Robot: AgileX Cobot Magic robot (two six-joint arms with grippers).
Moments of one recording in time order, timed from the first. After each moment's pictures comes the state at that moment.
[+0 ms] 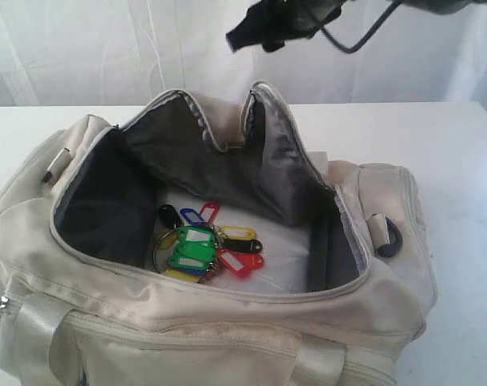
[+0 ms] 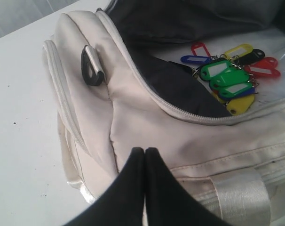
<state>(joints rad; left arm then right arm) -0.29 0.55 -0.55 -0.29 0.66 0.50 0.70 1.86 -1.79 -0.58 0.71 0.31</state>
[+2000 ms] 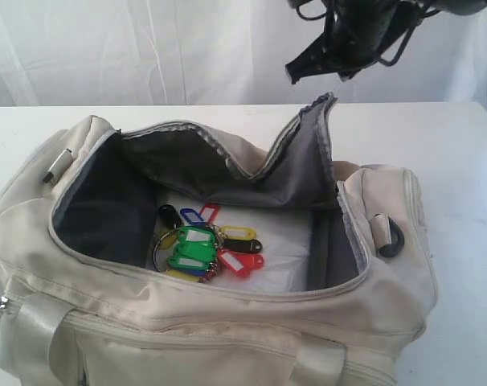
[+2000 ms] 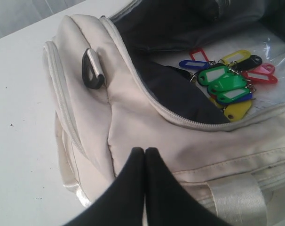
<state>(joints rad) -0.29 0.55 -0.55 -0.31 0.64 0.50 0.57 1.92 -1.82 -0.44 0.96 0.20</state>
